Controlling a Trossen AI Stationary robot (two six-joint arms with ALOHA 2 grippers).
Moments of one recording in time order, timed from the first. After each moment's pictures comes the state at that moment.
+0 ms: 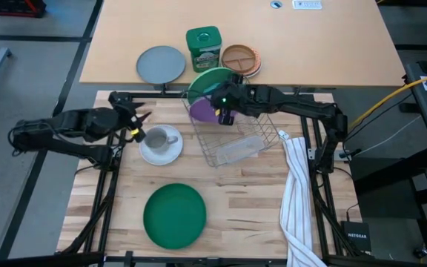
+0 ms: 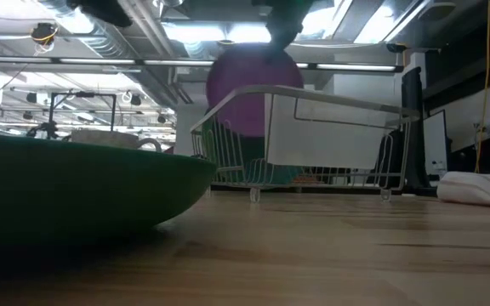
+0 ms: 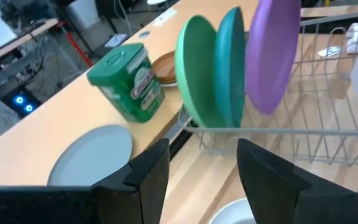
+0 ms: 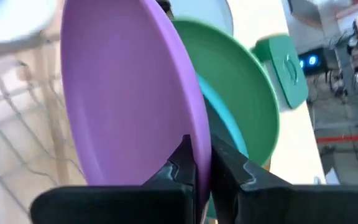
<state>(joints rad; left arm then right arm) 0.01 0.73 0.99 -0.79 -0.78 -0.04 -0.22 1.82 1.90 -0.92 0.54 -0.38</state>
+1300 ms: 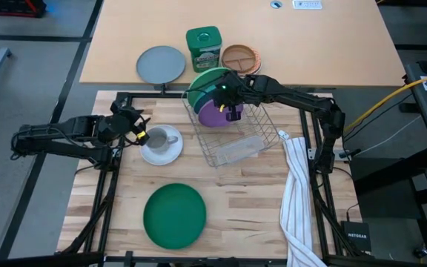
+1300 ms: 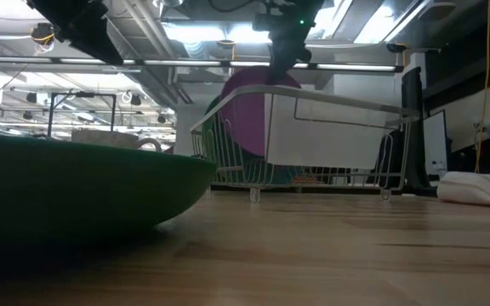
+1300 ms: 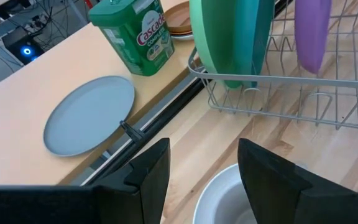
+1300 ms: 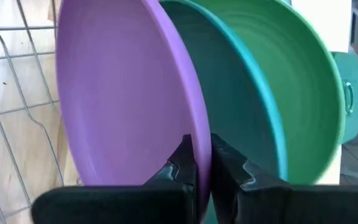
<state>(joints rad) 0.06 0.68 0.80 -0.80 -0.77 -0.21 -0.34 1.85 1.88 -0.95 0.30 -0.68</state>
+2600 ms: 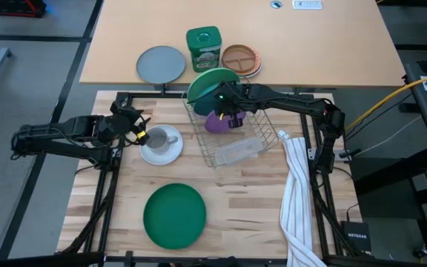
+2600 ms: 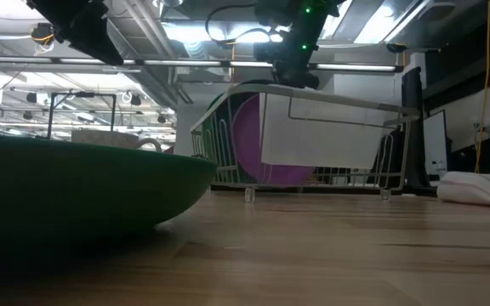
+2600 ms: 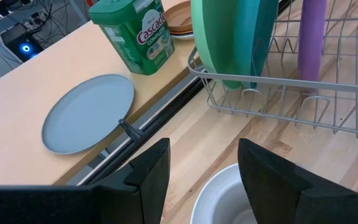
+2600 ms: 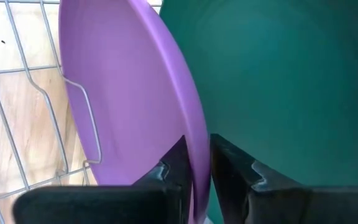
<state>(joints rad) 0.06 0.68 0.80 -0.81 -0.77 -0.23 -0.34 1.85 1.71 -0.87 0.32 -0.71</state>
